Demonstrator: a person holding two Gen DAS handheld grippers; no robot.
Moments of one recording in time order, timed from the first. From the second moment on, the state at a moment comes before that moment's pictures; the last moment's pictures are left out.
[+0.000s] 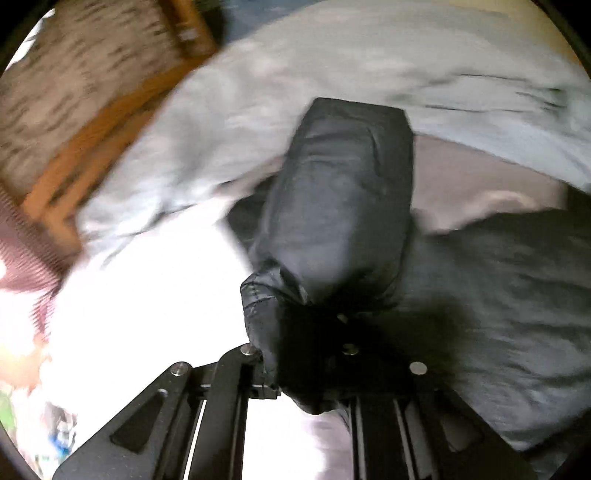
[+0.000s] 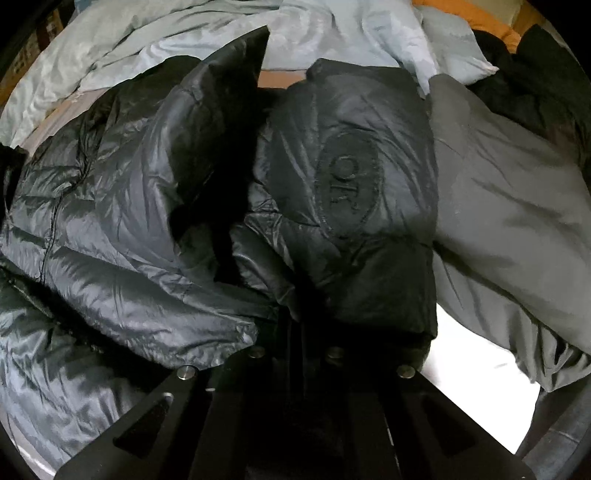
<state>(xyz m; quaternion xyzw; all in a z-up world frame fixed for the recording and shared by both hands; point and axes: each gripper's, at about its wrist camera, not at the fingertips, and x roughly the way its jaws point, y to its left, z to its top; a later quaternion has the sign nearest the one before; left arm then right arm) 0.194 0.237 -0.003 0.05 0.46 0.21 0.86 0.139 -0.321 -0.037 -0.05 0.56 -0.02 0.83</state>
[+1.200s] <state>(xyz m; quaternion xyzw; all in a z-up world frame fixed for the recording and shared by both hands) 0.126 0.305 0.064 -0.07 0.37 0.17 0.91 0.207 -0.082 0.025 -0.08 0.43 0.16 0.89</state>
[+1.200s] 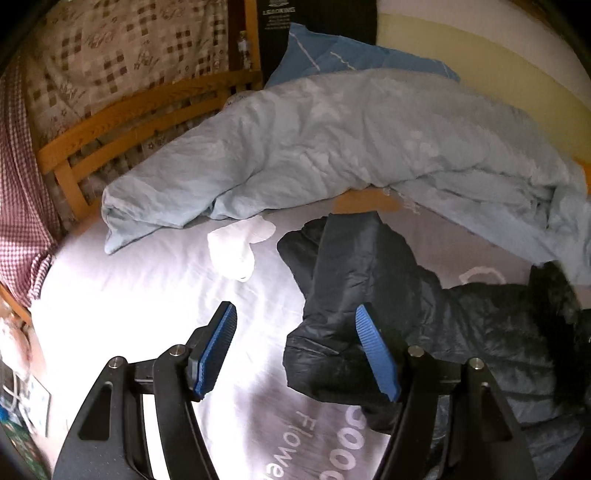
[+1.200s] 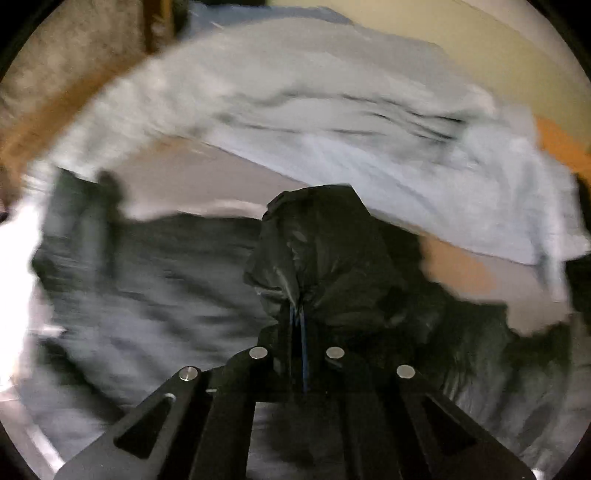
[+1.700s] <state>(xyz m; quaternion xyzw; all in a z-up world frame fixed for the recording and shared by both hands) 0.126 0.306 0.058 -0.07 0.40 0.14 0.90 0.176 -0.022 -0.026 -0.09 0.51 0.20 0.83</state>
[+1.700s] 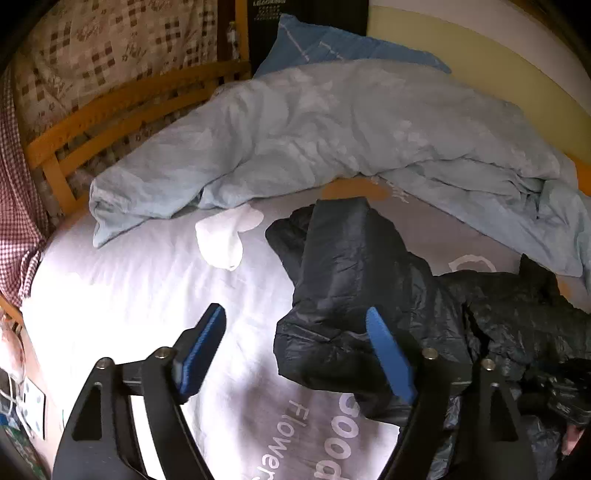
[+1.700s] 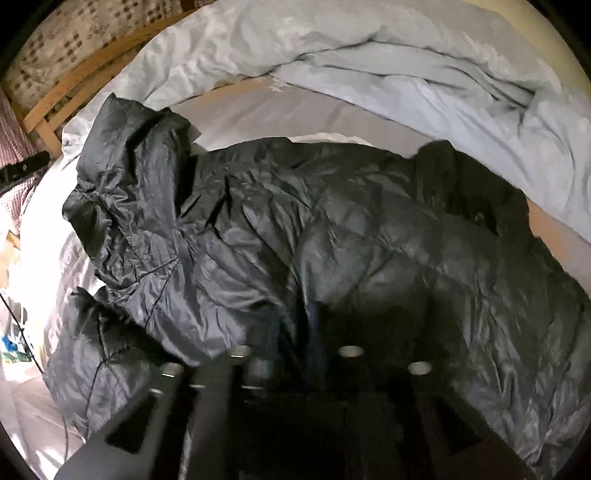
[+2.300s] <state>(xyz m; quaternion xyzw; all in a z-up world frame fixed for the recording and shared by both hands) 0.163 0.323 0.010 -0.13 0.41 0.10 0.90 0.067 -0.172 0.054 -0.04 0.38 0.11 0.92</state>
